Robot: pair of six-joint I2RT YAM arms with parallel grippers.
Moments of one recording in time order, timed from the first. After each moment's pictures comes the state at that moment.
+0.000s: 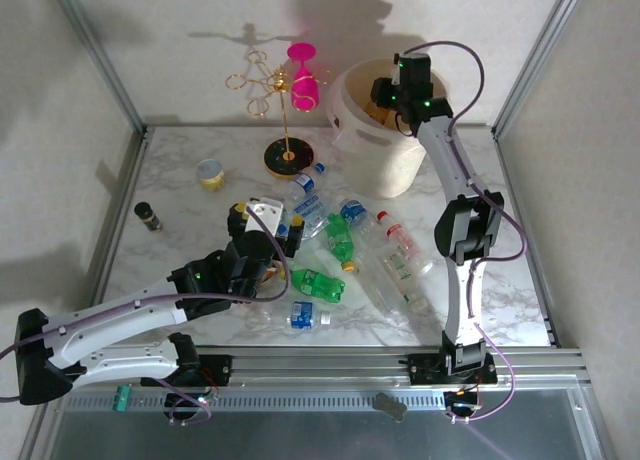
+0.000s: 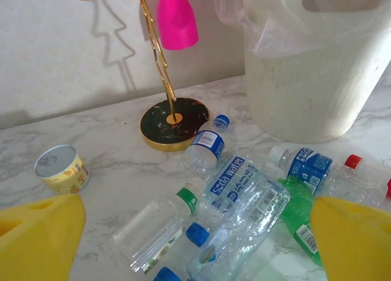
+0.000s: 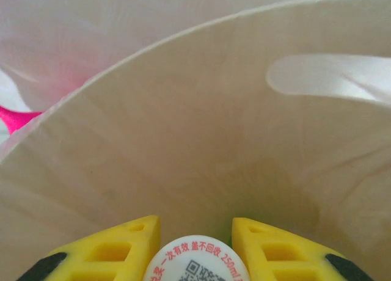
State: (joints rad) left arm -1.03 1.01 0.85 -0.22 -0.84 -0.19; right arm 0.26 2.20 2.29 -0.56 -0.05 0.33
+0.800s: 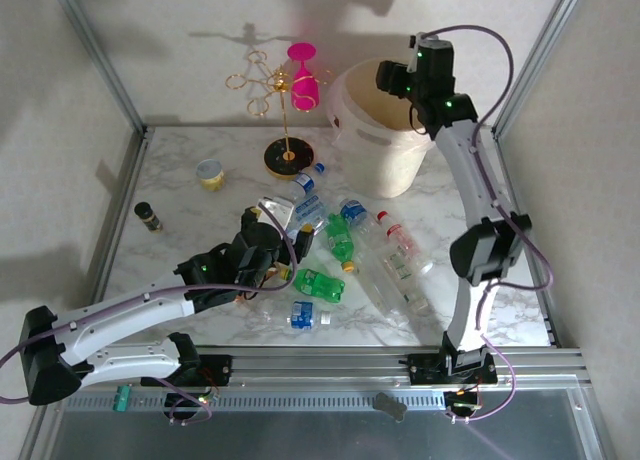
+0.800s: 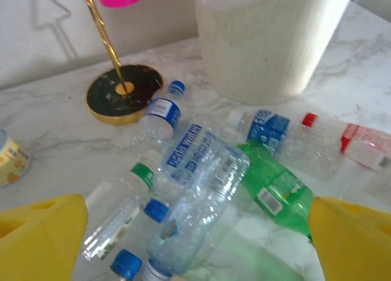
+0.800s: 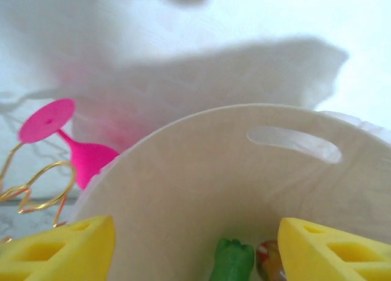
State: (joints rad) left arm -0.97 1.06 0.87 -0.29 -0.58 -0.24; right arm 0.29 1.90 2.13 -0.55 0.03 0.28
